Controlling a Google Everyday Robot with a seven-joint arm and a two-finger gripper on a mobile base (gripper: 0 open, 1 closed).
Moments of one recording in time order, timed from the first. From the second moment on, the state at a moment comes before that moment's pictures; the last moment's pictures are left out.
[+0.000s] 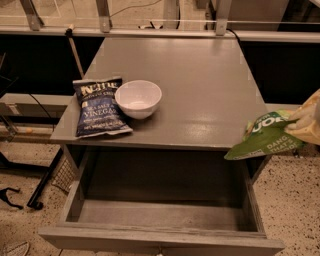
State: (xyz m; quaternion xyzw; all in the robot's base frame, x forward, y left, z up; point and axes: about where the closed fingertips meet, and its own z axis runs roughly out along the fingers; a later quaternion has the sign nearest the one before) arm 0.405 -0.241 0.963 -0.51 0.81 -0.16 0.25
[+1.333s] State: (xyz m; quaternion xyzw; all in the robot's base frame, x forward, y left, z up) arm 0.328 -0.275 0.986 -0.46 0.84 -0.22 0.20
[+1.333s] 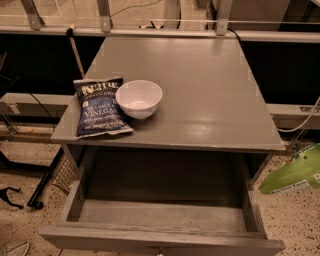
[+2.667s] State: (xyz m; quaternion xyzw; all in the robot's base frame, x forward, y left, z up) arm 0.367 -0.186 0.924 -0.57 0.79 -0.07 0.23
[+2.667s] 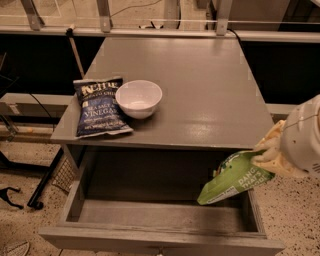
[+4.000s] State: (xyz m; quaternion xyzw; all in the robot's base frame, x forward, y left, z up) arm 0.416 -0.089 0.857 -0.63 0.72 0.03 0.29
